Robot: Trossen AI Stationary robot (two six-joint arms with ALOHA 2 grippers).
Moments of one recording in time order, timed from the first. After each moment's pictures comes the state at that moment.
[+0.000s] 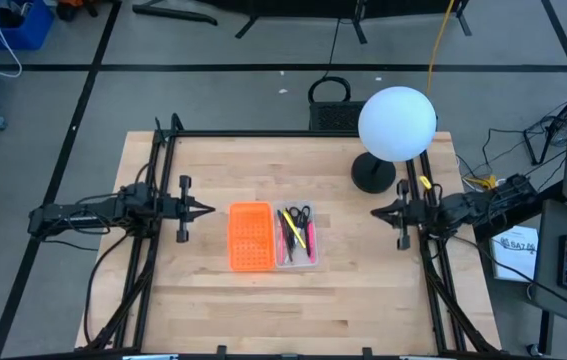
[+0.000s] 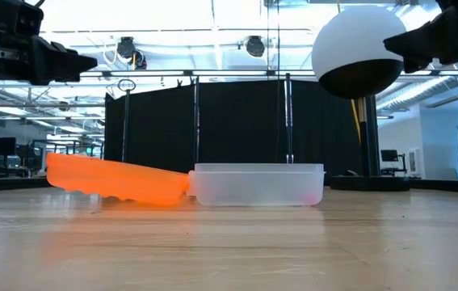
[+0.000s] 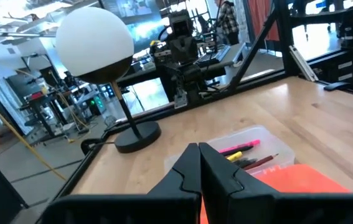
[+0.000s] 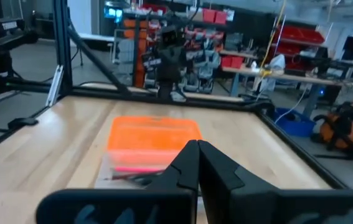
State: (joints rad) left arm 0.10 0.14 0.06 0.09 0.15 0.33; right arm 0.37 0.13 0.18 -0.09 0.44 -0.09
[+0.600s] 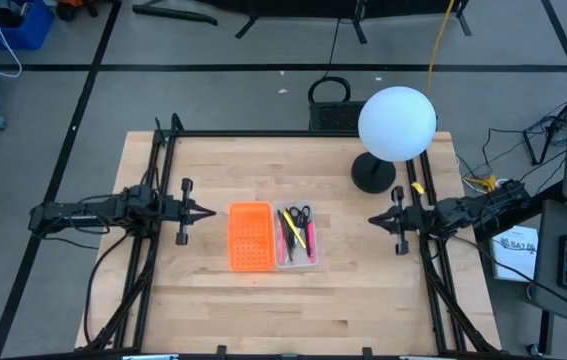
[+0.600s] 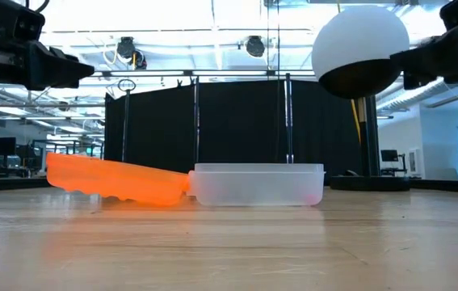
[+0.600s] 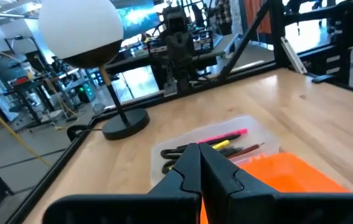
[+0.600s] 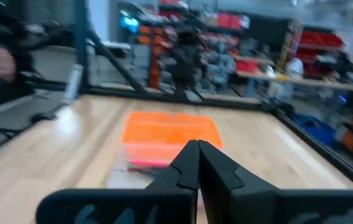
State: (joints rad) left arm 0.07 0.14 0.06 0.03 0.13 0.29; right arm 0.35 0.00 0.05 -0.05 0.36 -0.09
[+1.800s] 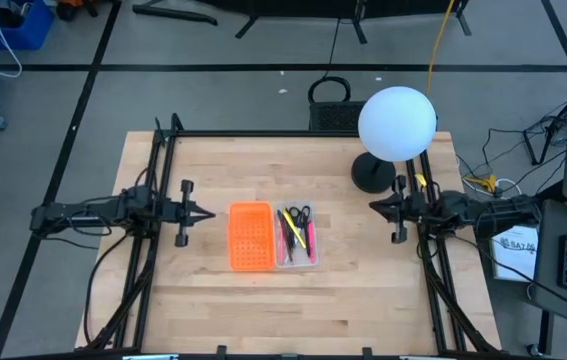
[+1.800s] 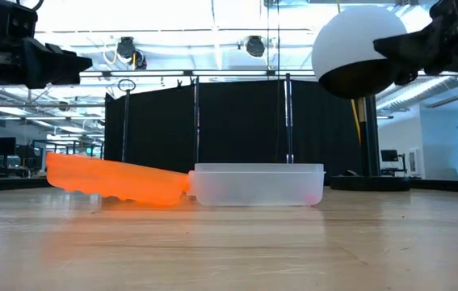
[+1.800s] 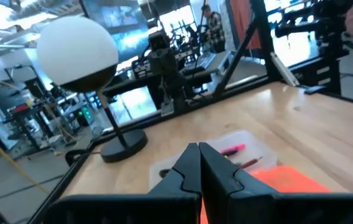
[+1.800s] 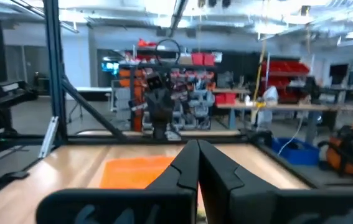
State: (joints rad) left arm 0.06 0.12 0.01 0.14 0.18 0.34; right arm 0.11 0.03 0.02 0.20 0.20 -0.05
